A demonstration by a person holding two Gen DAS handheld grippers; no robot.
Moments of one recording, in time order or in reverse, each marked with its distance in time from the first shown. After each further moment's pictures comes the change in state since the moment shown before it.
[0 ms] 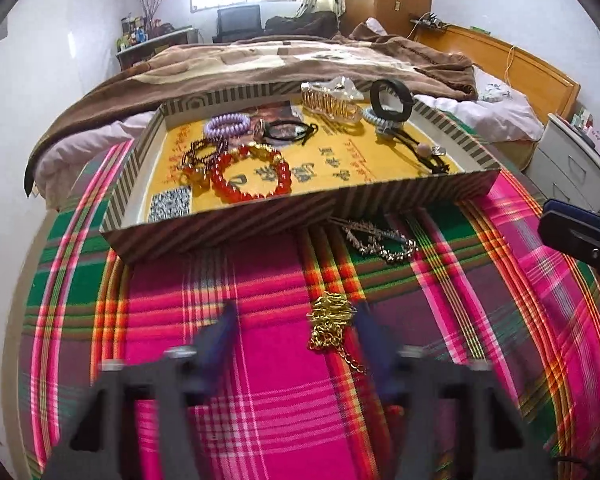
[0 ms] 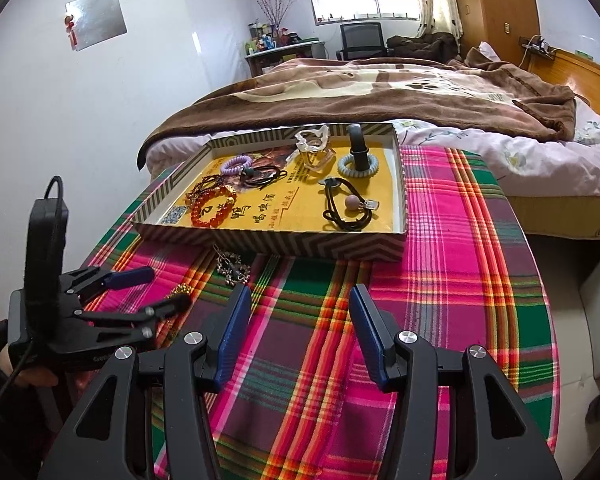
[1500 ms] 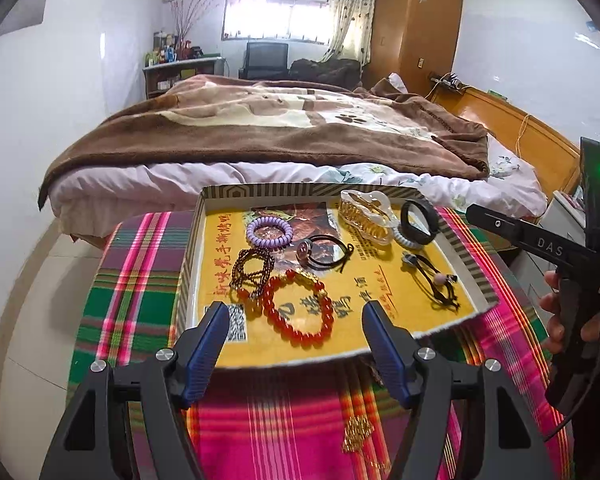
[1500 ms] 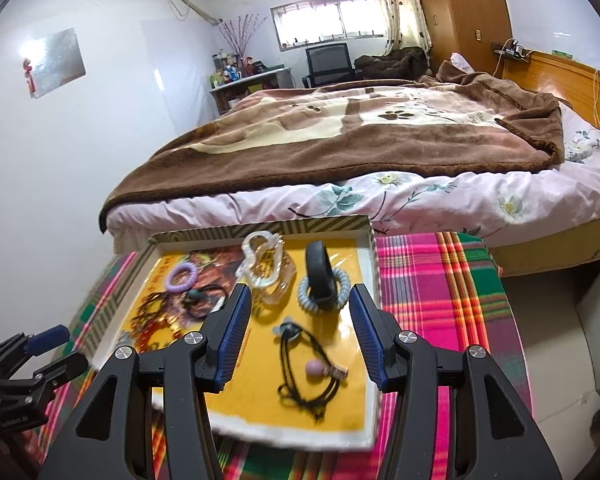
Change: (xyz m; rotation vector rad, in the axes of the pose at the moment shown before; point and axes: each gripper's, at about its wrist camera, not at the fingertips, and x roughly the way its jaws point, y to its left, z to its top) left arm -0.045 0.045 0.073 -0.126 -0.154 -0.020; right arm 0.046 -0.031 0.110 0.091 -0.102 -0.069
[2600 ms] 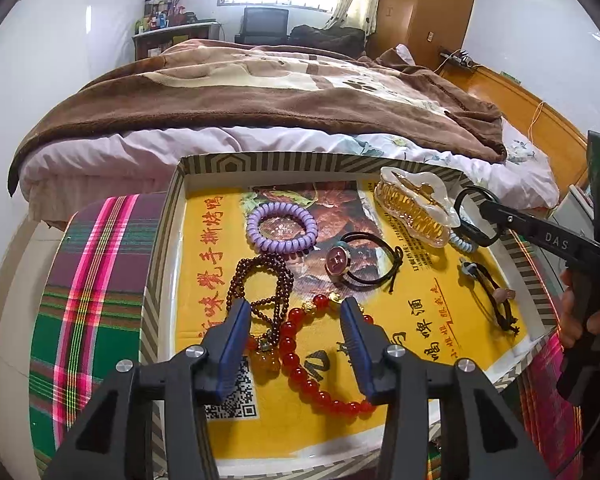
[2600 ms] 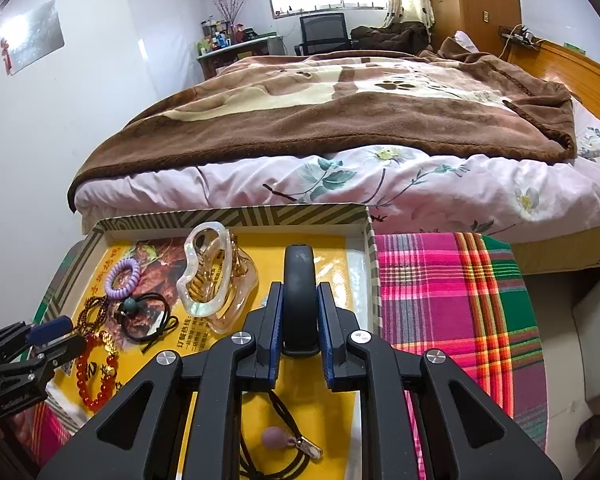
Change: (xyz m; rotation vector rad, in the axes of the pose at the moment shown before) left arm 0.111 0.028 0.024 -0.023 0.132 -0.030; right arm 0.094 -0.021 0.021 -0.027 0.121 -0.068
